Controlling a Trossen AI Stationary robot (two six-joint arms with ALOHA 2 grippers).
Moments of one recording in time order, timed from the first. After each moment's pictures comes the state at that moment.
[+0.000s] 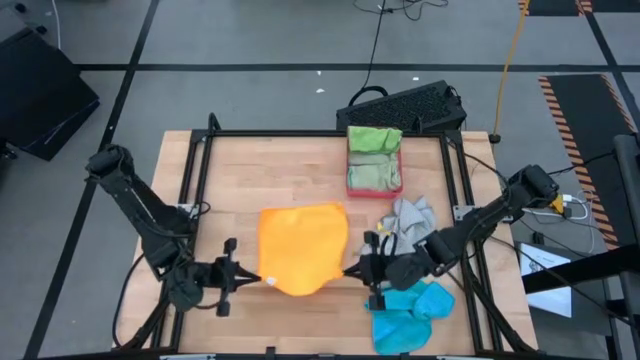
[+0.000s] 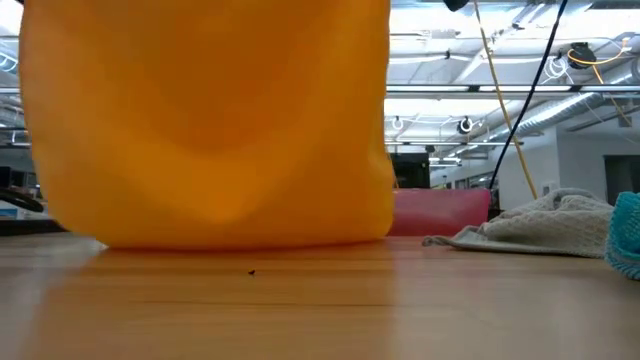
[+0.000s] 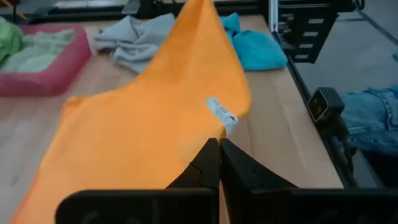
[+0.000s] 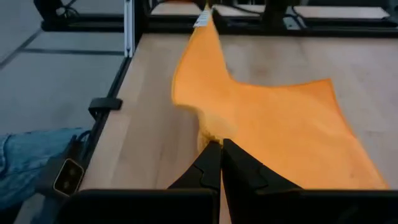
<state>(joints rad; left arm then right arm) -0.92 1.19 0.76 -0.27 -0.75 -0.54 0.55 1.49 1.06 -0.15 0.42 0.30</state>
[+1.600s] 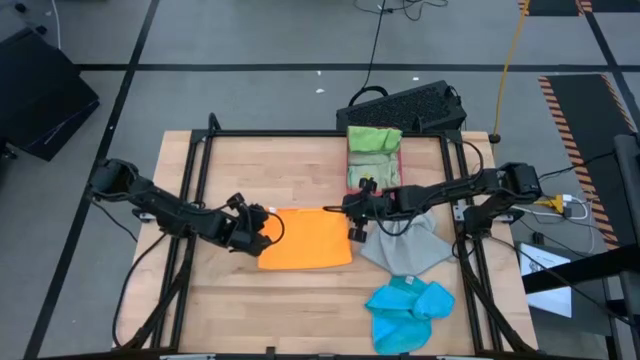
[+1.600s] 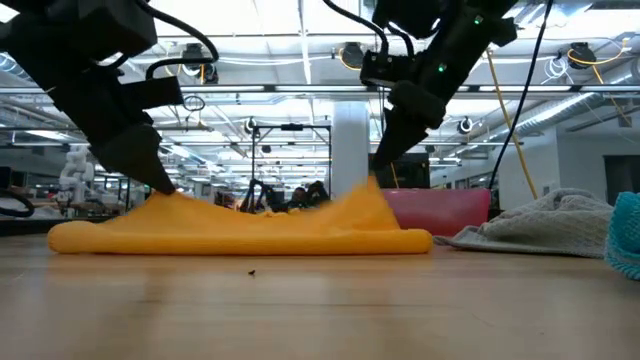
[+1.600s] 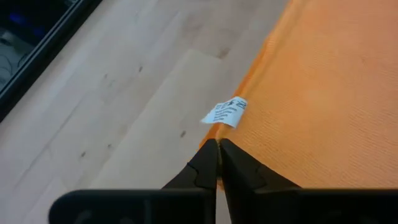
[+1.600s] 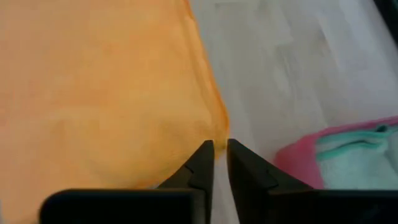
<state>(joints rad) -0.31 1.36 0.59 -0.47 -0.73 -0.69 0.02 1.59 0.97 -0.33 0.29 0.12</state>
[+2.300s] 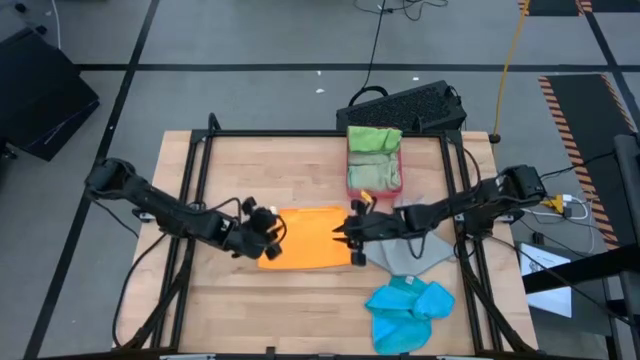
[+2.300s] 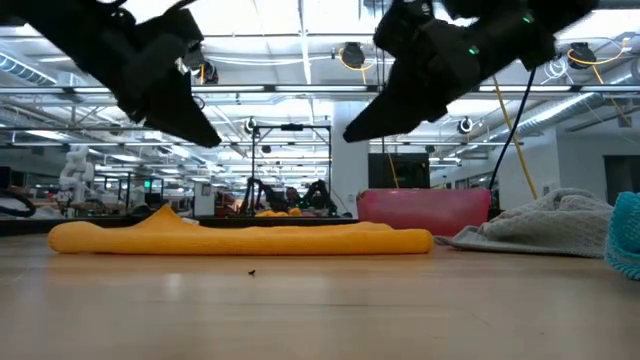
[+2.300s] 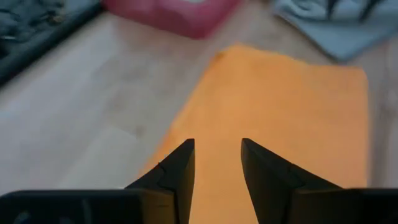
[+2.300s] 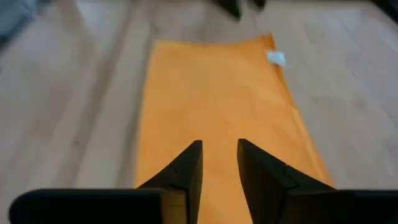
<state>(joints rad) -0.37 1.34 0.66 -0.19 -0.70 -0.58 0.18 1.57 0.73 0.29 0.18 0.10</state>
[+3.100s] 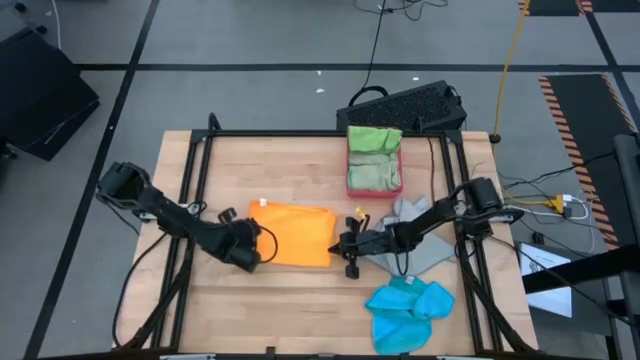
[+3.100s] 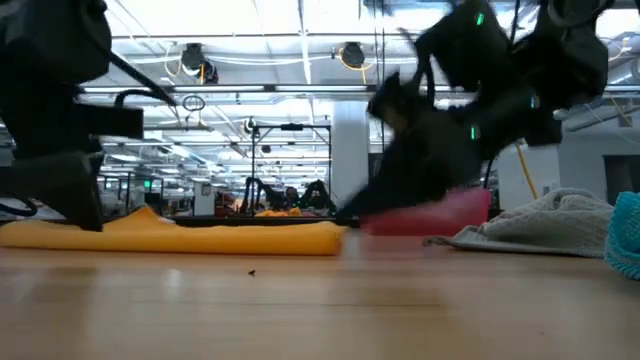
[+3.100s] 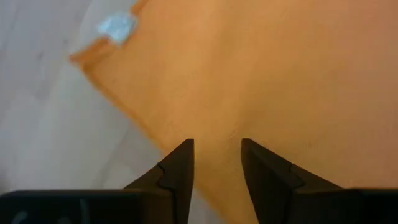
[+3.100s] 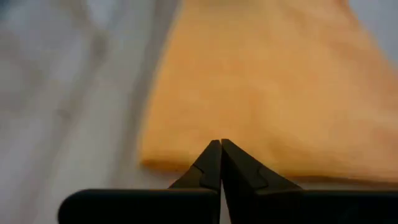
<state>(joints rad) -0.45 1.46 0.63 -0.75 -0.49 -0.94 0.22 1.89 0.67 0.72 0.17 0.18</state>
